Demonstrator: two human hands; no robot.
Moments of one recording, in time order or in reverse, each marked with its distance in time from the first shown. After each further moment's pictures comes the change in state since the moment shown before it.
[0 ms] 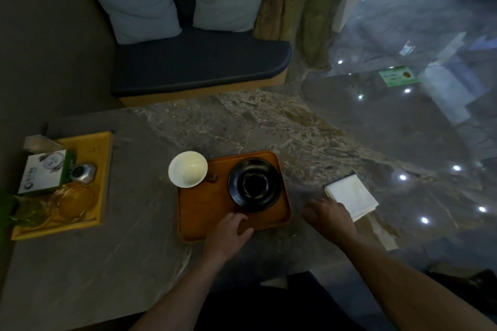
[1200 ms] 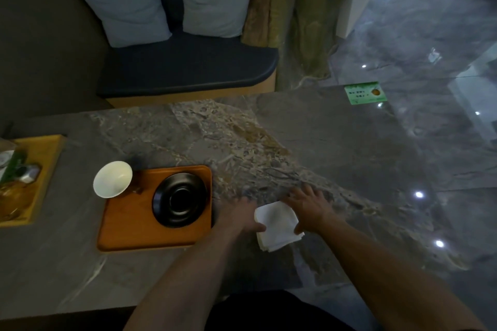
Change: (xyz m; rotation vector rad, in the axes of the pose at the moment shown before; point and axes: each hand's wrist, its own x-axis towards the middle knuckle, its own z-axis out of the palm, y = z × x) left_hand 0.123 0.242 0.069 0.432 -0.239 -0.098; right_hand 0.069 0.184 -0.074 -0.405 -0.278 -0.238
